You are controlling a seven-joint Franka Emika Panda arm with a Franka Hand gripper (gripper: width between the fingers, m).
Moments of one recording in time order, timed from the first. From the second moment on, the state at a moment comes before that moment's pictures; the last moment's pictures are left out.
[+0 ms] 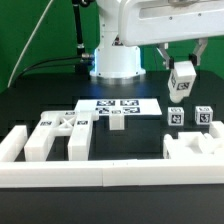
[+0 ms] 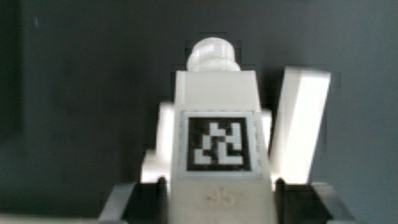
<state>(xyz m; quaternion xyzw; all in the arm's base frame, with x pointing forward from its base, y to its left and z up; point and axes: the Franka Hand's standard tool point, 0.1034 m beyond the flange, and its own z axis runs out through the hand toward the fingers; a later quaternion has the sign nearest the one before) 0.554 0.075 0.140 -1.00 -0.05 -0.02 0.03</state>
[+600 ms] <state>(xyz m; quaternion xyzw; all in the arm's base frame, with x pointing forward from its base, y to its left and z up) 0.612 0.093 0.175 -0.96 -0.07 -0.27 0.02</state>
